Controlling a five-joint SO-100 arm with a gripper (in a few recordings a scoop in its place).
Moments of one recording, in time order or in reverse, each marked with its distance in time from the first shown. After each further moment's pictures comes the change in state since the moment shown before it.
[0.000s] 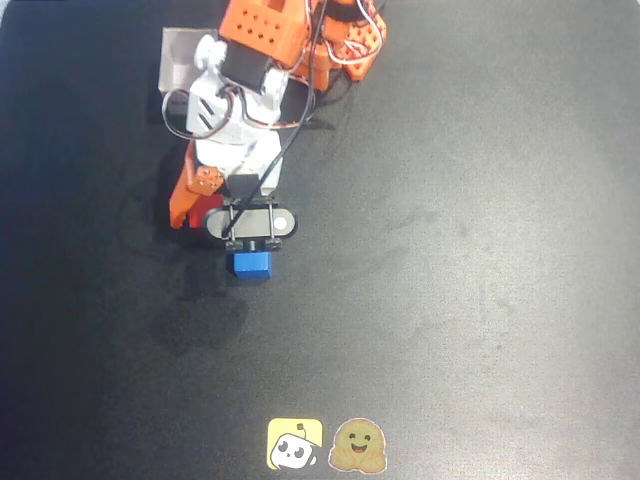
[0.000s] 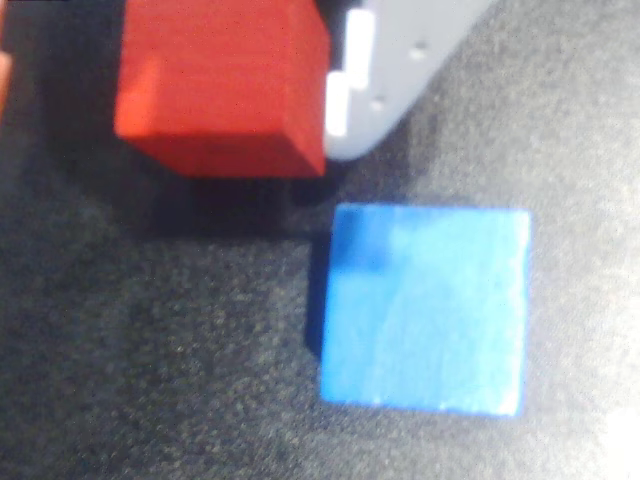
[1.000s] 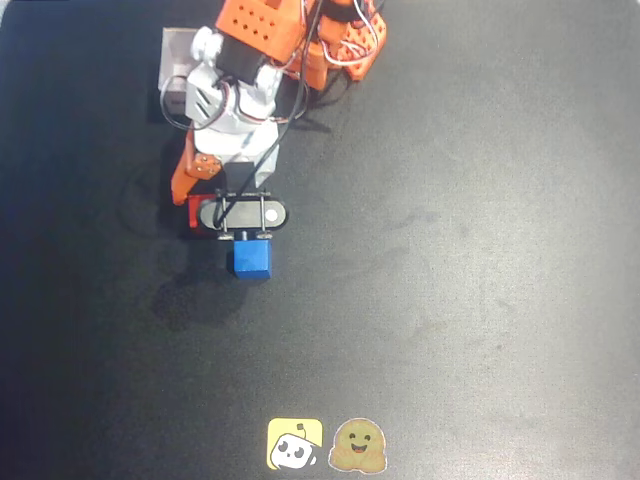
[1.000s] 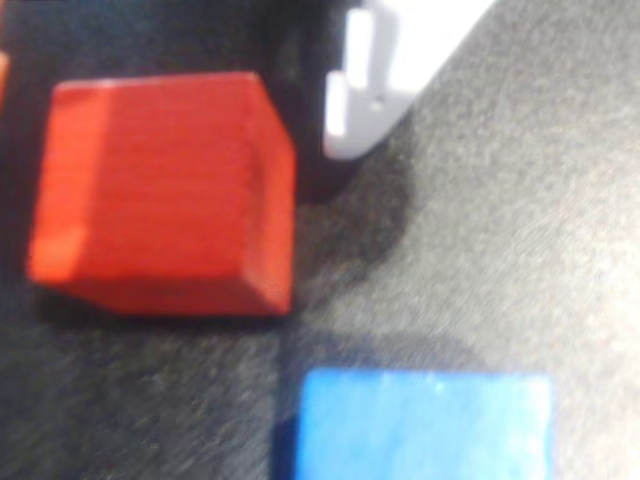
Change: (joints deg) arm 3.9 1.3 5.2 3.1 -1.4
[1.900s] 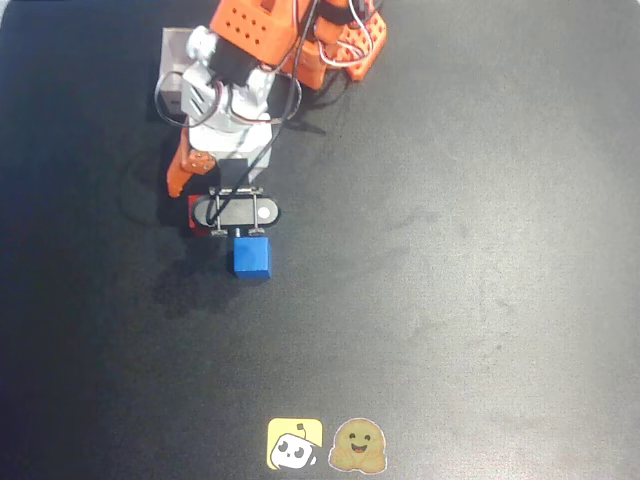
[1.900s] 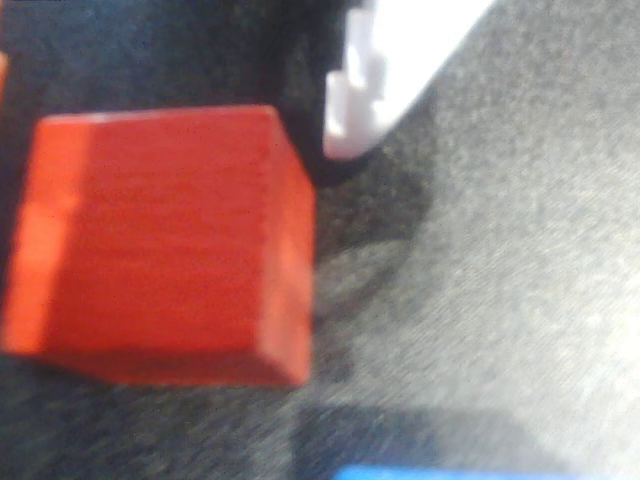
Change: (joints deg) arm 3.7 -2.4 2.6 -3.1 -3.9
